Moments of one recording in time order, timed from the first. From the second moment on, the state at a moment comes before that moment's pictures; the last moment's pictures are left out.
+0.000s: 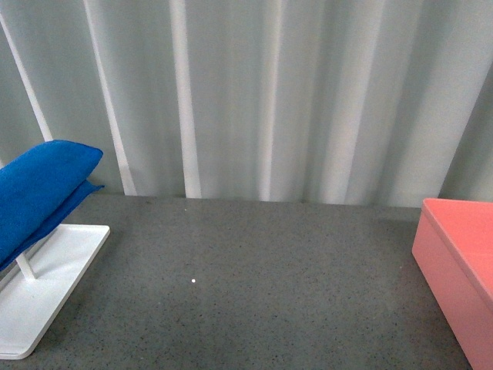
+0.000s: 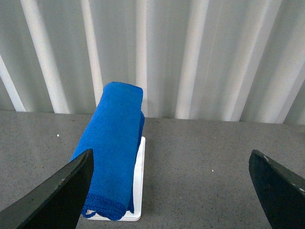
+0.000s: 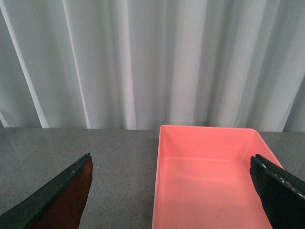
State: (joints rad) left arm 0.00 0.00 0.02 0.00 0.00 0.00; right arm 0.00 0.00 0.02 0.00 0.00 -0.01
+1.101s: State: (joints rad) left arm 0.21 0.90 0.57 -0.03 0.22 -0.09; right arm 0.00 0.00 0.02 0.00 0.00 -0.01
